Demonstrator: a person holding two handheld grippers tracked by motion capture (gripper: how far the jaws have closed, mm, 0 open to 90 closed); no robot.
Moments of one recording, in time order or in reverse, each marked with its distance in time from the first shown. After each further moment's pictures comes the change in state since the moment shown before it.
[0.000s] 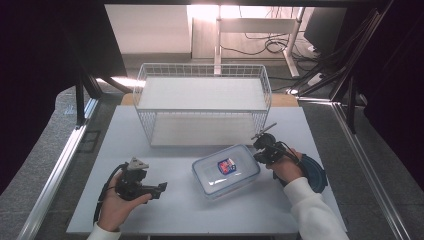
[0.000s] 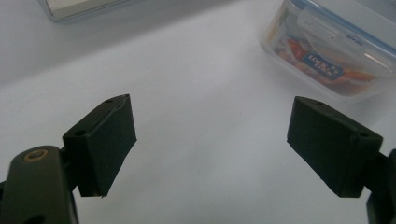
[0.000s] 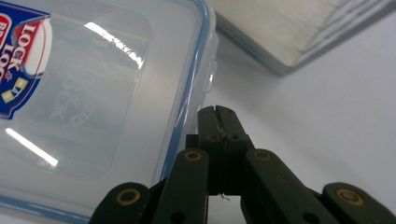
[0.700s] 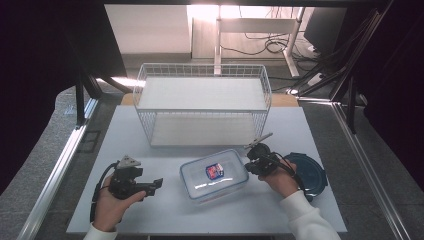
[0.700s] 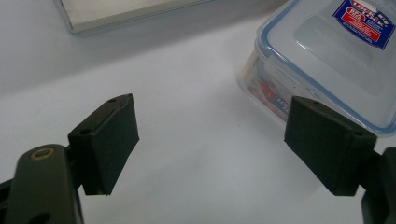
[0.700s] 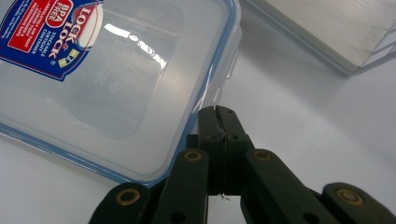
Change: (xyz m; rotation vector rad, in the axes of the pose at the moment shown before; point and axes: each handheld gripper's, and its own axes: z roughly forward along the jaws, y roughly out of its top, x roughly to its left) left arm 0.009 0.000 -0.014 -0.062 -0.018 -0.048; right arm 0.040 -0.011 -0.014 -0.051 0.074 0.010
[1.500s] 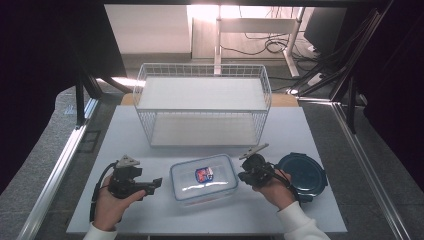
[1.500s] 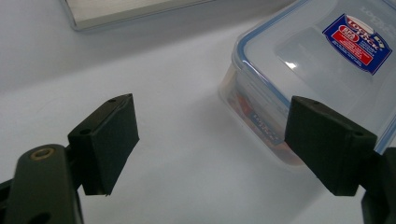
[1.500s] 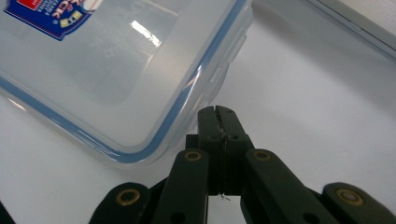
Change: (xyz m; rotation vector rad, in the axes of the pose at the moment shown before) left arm 0.003 0.000 0.001 -0.002 0.002 -0.016; right arm 0.025 -0.015 0.008 -0.030 0.064 -0.012
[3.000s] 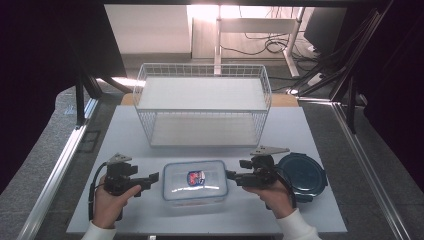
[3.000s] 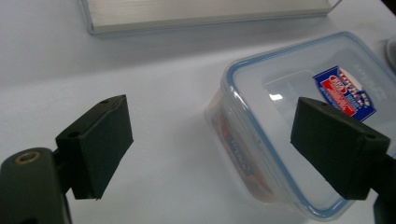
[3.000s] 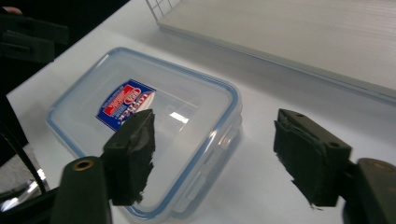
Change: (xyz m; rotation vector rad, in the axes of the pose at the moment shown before) left arm 0.013 0.000 -0.004 -0.072 -0.028 -0.128; right arm 0.006 -0.009 -0.022 -0.381 0.171 0.181
